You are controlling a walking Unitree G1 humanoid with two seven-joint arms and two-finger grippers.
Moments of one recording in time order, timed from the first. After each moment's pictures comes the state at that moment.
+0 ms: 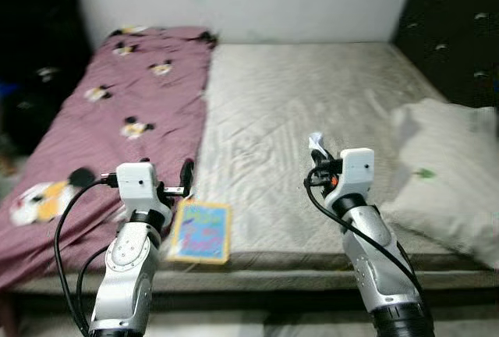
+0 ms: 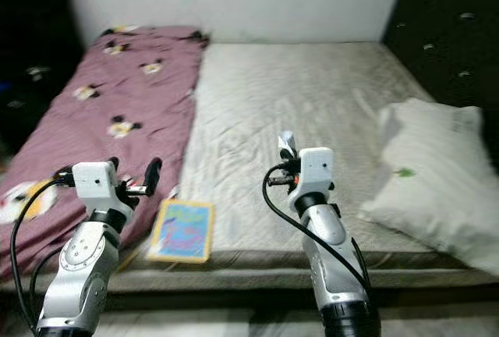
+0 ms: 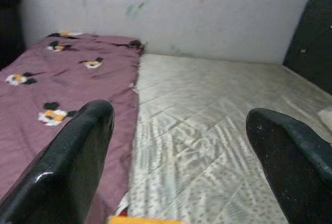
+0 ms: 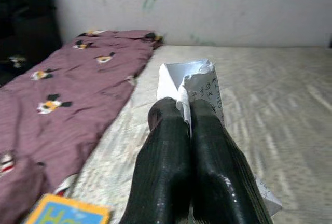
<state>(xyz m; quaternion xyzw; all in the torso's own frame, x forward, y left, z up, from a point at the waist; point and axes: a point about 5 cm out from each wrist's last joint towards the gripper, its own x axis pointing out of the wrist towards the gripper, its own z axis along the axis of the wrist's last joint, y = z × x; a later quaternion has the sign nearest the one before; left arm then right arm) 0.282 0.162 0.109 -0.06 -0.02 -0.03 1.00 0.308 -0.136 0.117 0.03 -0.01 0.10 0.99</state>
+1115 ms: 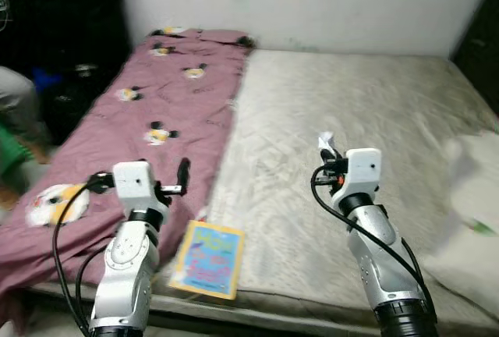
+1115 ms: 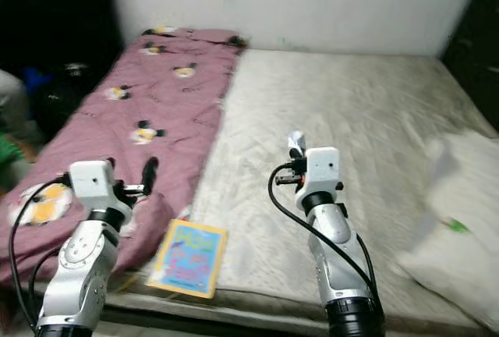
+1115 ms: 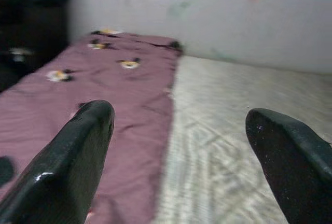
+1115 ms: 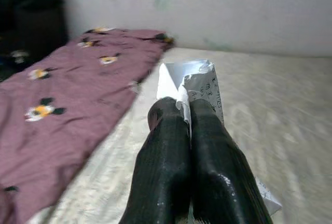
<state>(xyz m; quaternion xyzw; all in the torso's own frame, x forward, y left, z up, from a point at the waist) 0.284 0.165 0.108 -0.06 -0.01 -0.02 1.00 0.311 -0.149 0.113 0.01 -0.01 0.06 1.00</state>
